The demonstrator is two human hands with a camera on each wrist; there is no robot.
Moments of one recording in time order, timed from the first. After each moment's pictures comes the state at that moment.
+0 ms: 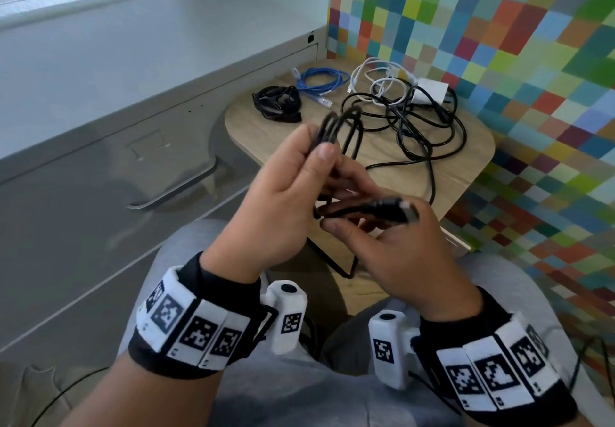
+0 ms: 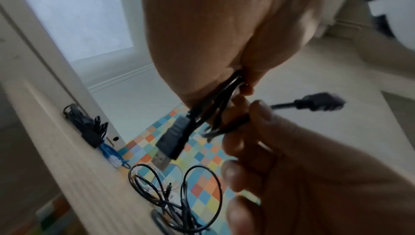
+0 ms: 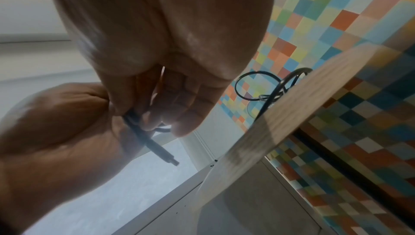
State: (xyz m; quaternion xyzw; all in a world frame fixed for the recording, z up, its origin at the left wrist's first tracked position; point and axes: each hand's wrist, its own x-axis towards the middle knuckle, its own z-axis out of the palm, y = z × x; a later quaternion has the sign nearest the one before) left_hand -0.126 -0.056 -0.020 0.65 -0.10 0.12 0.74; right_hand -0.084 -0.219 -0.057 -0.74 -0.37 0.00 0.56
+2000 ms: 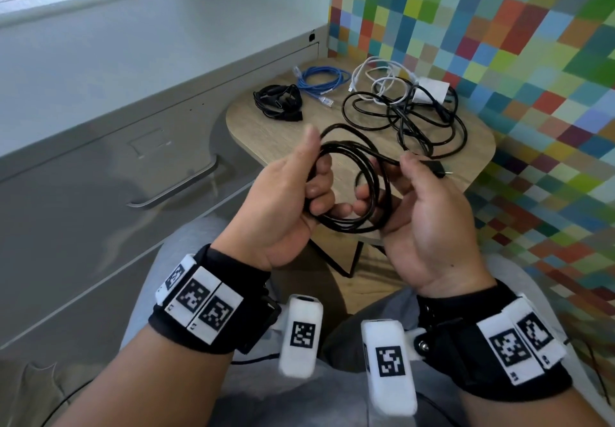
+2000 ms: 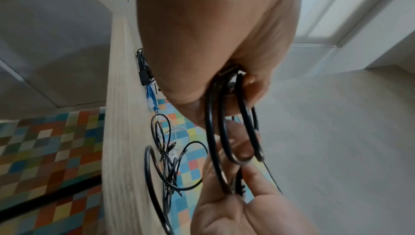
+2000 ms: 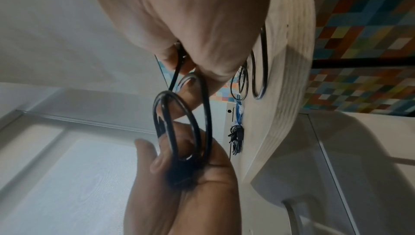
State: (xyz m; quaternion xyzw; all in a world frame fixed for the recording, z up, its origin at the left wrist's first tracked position) left_hand -0.113 -0.058 -0.031 0.46 0.07 0.00 0.88; right_hand -0.076 -0.209 -0.032 -0.47 0.03 0.16 0.87
